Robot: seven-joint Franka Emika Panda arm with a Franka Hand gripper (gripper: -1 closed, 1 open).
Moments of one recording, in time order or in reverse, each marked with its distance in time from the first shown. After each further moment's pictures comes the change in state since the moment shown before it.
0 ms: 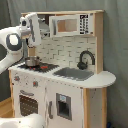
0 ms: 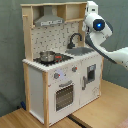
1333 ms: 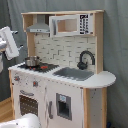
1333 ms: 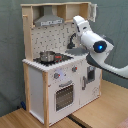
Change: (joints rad) arm 0.257 -0.024 0.158 0.041 -0.228 -0.003 -0.082
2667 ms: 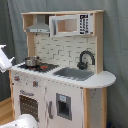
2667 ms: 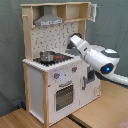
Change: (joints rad) arm 0.203 0.000 0.127 -0.123 -0.319 0.083 0.000
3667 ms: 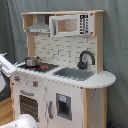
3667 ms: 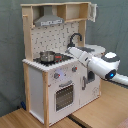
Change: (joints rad) arm 0.037 0.000 0.034 -0.139 -0.192 0.241 -0.028
